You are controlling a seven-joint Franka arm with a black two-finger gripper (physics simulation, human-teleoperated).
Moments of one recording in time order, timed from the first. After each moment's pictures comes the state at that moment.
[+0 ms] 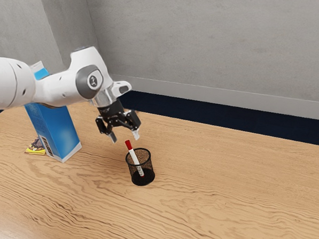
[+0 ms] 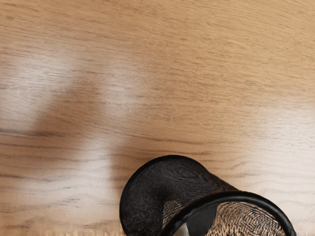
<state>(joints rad) 0.00 0.35 0.05 -1.78 -0.32 2.06 0.03</state>
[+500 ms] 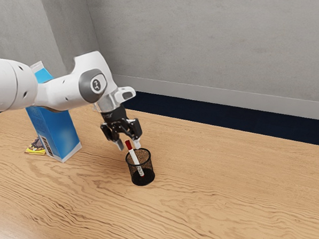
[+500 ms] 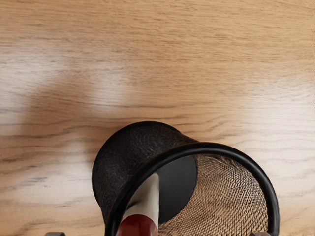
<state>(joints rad) 0.00 0.34 0.02 -1.81 -0.33 2.04 0.11</state>
